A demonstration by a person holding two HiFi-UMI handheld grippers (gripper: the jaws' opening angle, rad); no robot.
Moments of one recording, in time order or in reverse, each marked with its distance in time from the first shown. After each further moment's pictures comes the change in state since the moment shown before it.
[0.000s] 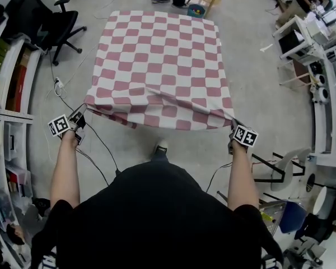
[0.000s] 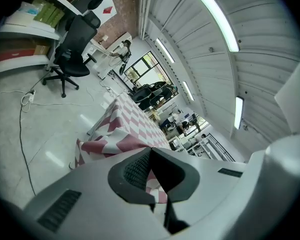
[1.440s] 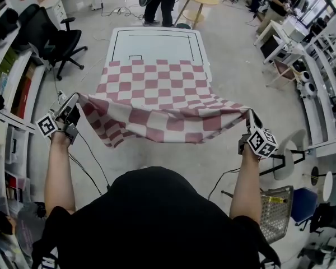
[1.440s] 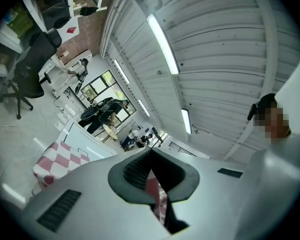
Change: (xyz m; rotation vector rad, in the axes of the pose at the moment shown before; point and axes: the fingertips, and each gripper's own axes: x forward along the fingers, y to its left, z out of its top) left arm -0.372 -0.205 -0.111 0.227 -0.184 -0.486; right arm -0.471 0.138 -0.185 -0.034 -0.641 0.005
